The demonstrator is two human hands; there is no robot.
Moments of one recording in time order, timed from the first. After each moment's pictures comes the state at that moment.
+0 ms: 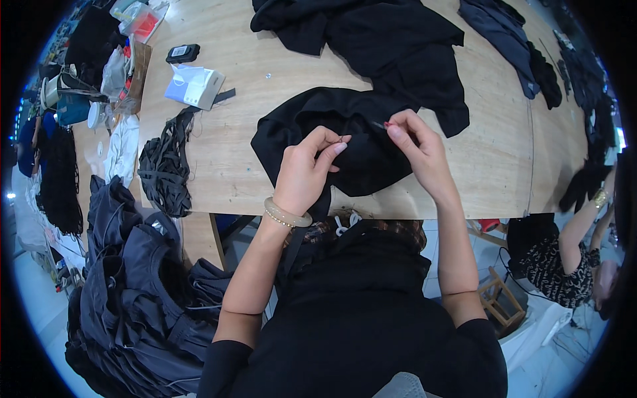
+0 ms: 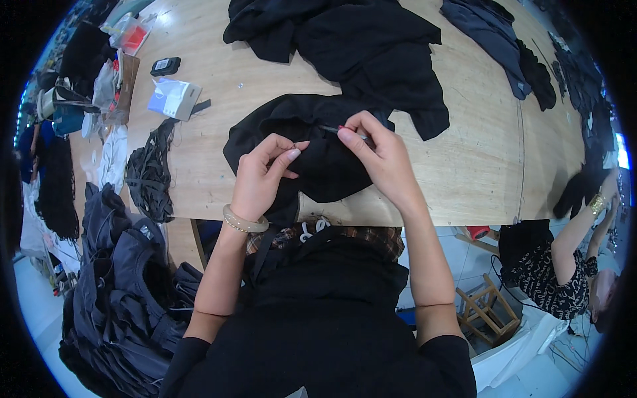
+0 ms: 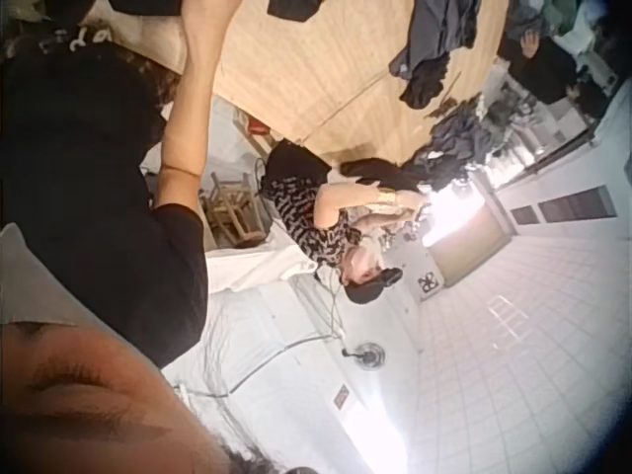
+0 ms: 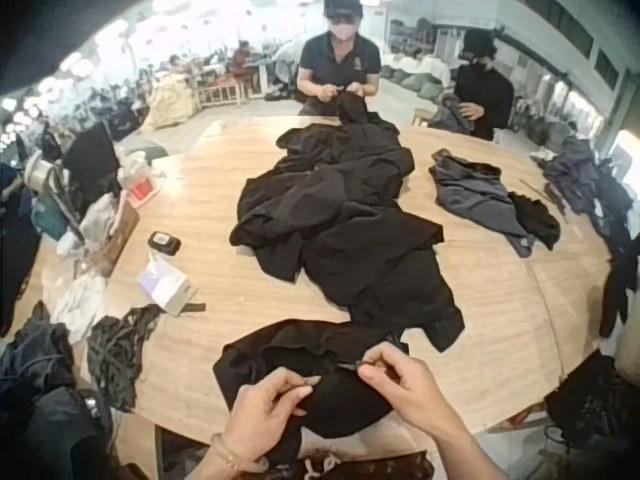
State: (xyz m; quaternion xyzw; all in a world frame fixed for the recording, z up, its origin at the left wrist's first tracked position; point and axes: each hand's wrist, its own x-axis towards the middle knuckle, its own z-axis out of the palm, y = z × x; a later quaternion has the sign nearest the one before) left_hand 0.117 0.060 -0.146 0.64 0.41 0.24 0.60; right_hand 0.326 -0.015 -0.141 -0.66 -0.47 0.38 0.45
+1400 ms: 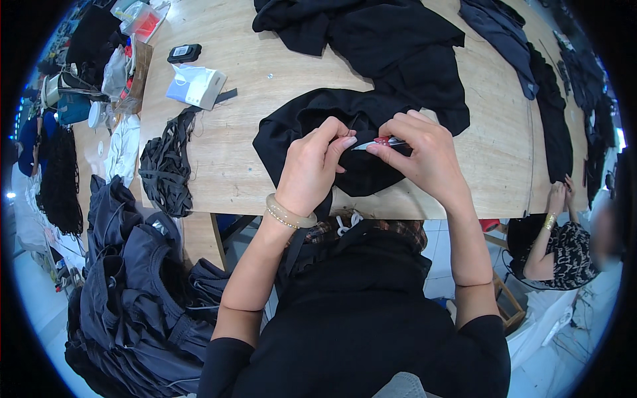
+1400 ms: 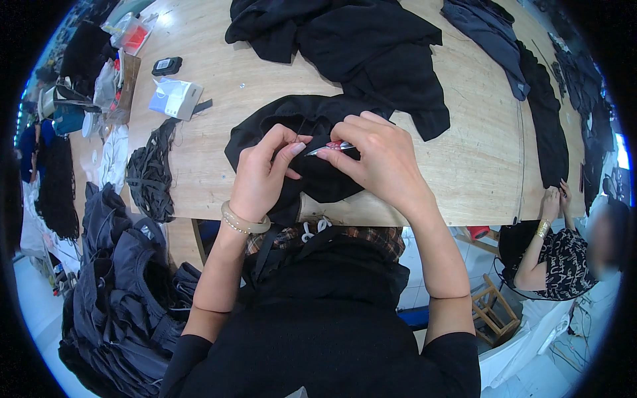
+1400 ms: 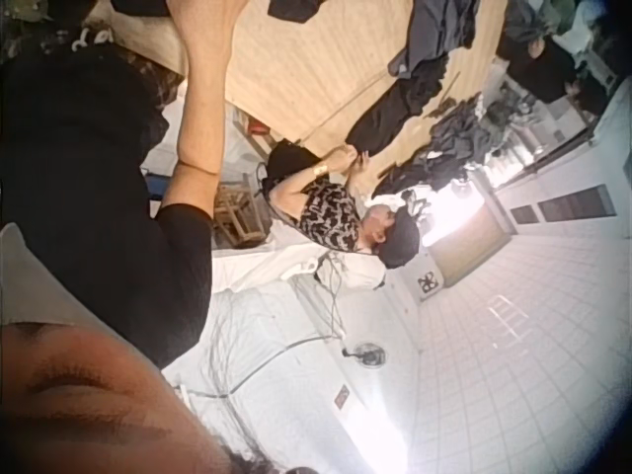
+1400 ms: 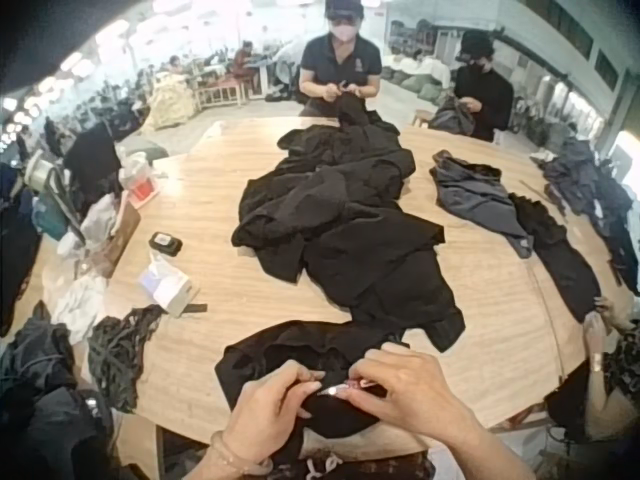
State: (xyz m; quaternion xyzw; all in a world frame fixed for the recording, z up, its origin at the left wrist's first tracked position) left_hand 0.123 0.063 -0.125 0.71 0.39 0.25 0.54; right_hand 0.316 -0.003 -0.101 -0.64 -0.71 0.12 0.26
